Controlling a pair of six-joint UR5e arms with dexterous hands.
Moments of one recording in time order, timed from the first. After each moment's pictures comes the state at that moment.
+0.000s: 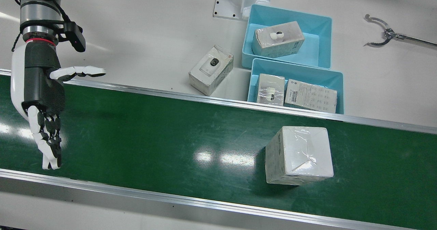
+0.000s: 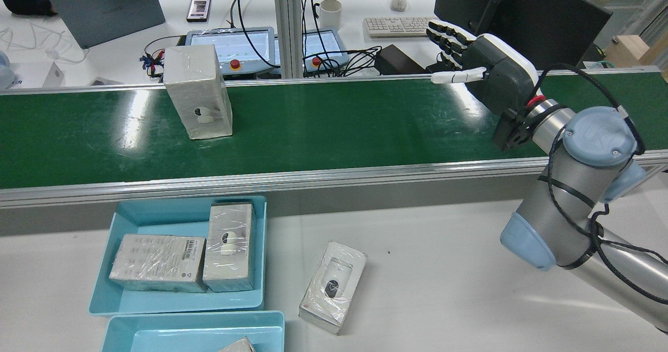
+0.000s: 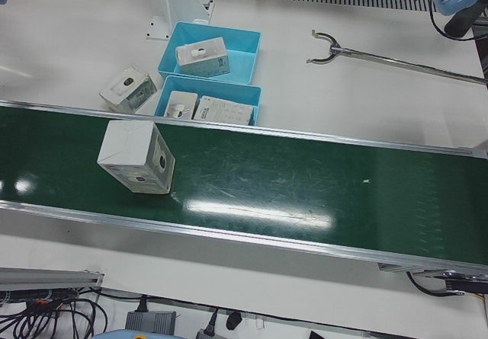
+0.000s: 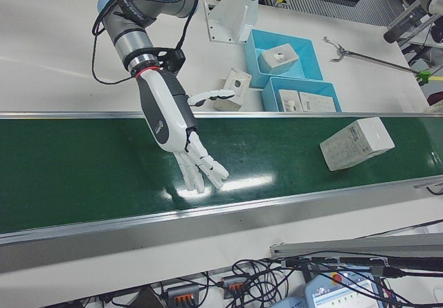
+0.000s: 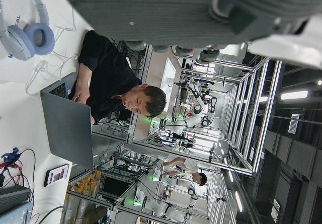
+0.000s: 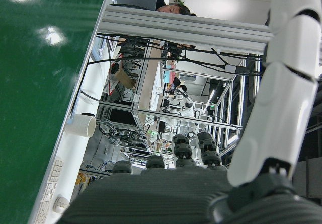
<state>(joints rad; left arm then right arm) -1.79 -1.80 -1.71 0.50 1.90 -0.17 0.94 -1.17 1.88 -3.62 -1.24 -0.25</state>
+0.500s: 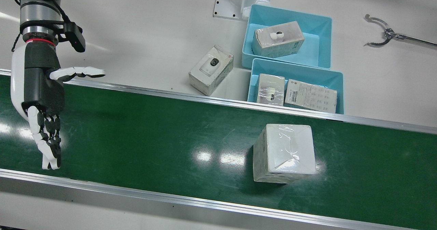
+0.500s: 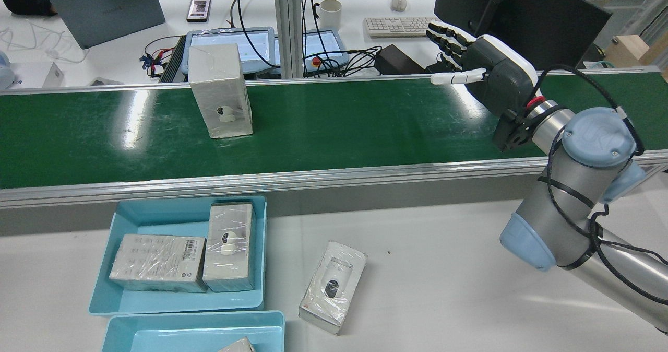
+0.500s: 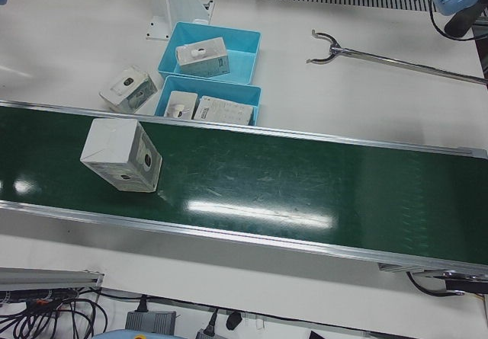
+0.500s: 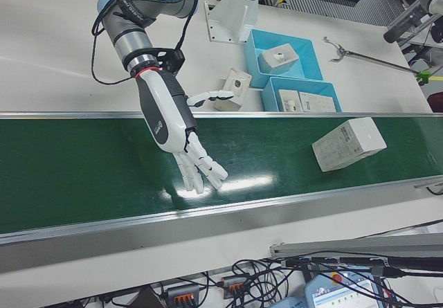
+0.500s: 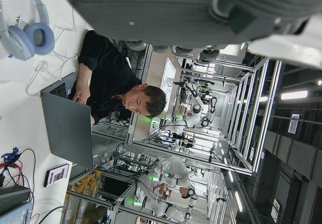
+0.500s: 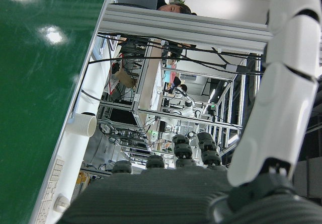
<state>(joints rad) -1.79 -1.80 -1.71 0.50 1.90 -0.17 0.94 -1.17 1.88 -3.62 -1.24 -0.25</state>
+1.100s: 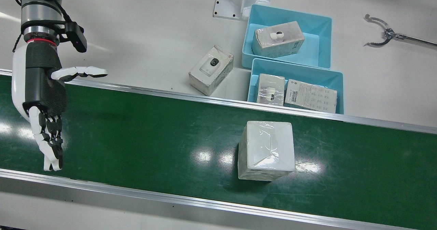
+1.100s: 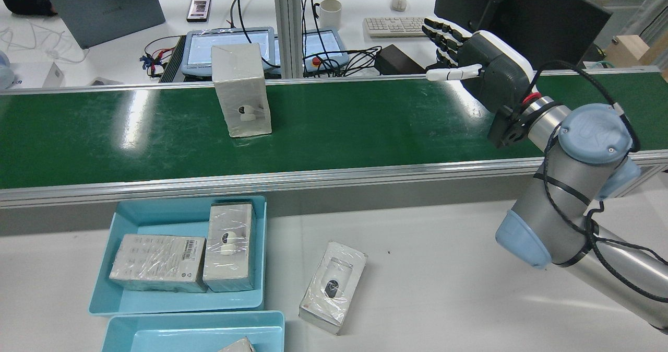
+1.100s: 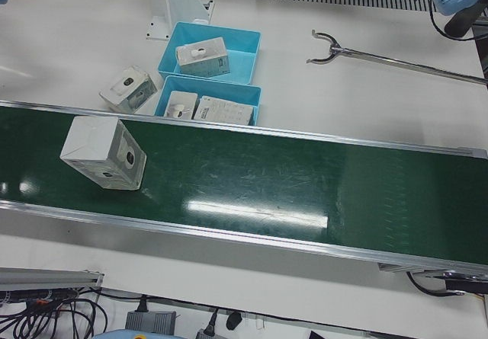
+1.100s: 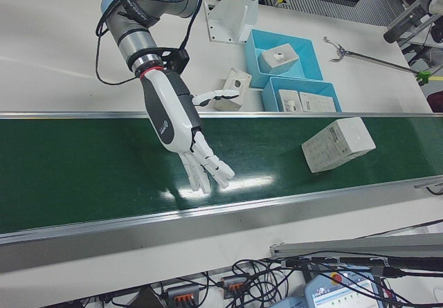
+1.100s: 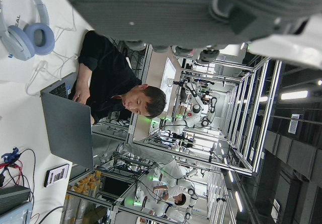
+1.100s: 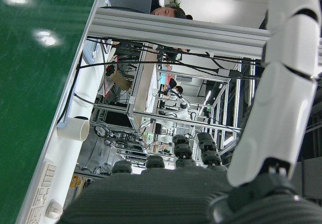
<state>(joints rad) -1.79 -1.80 -1.71 0.50 1.90 -0.17 0.94 -1.15 1.88 -3.63 -1.24 -0.25</state>
